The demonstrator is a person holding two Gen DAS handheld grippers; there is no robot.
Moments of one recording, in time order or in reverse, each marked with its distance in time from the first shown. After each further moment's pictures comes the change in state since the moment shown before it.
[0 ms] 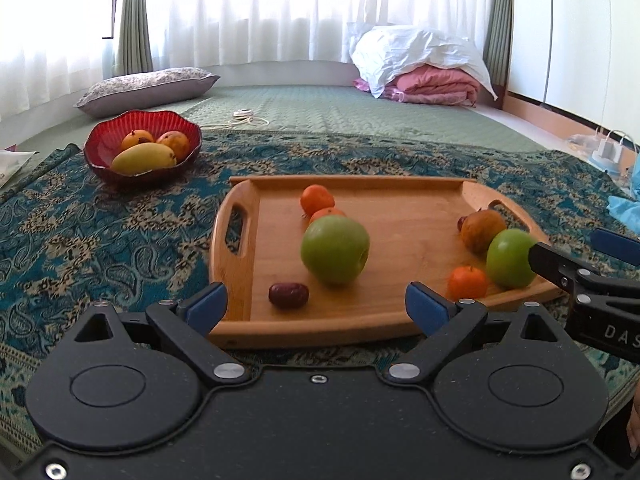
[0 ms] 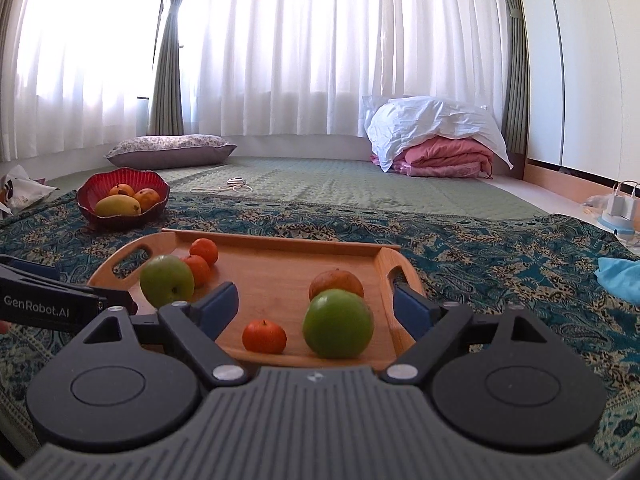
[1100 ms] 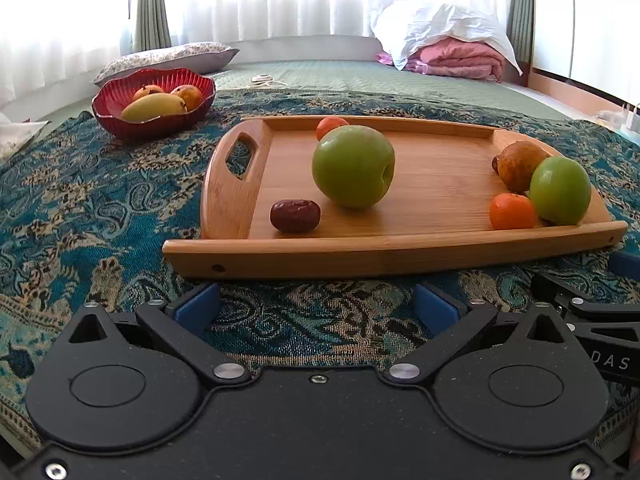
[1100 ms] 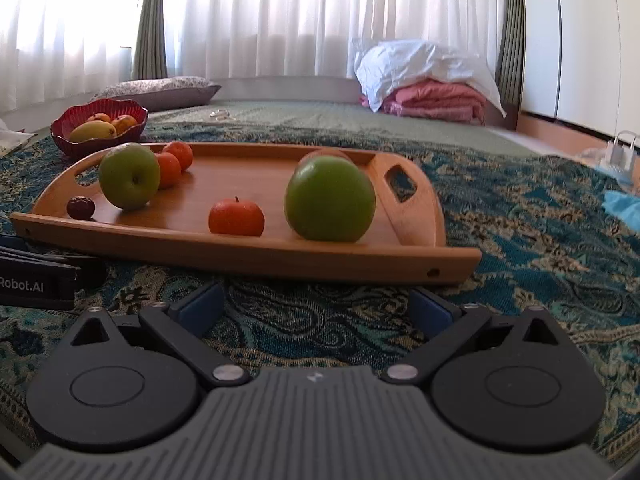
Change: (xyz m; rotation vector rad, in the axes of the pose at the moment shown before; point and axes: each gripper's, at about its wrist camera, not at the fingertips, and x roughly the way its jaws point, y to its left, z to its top) left arm 0.047 -0.004 -0.052 -0.015 0.053 0.072; right arm 0.045 -0.003 -0.061 0.009 0.168 -0.037
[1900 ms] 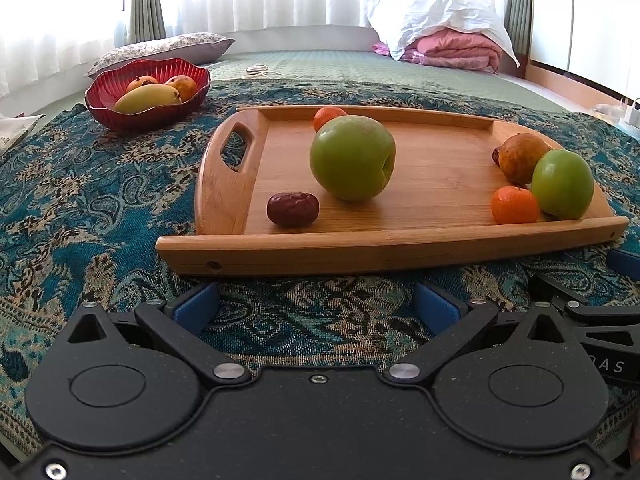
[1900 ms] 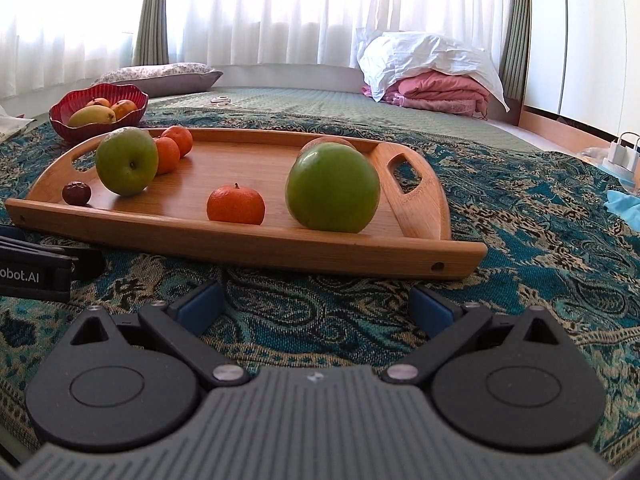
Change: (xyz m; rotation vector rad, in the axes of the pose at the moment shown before) left arm 0.007 0.001 0.002 0.010 0.029 -0.013; right arm 0.005 0.003 -0.002 -0.030 0.023 -0.009
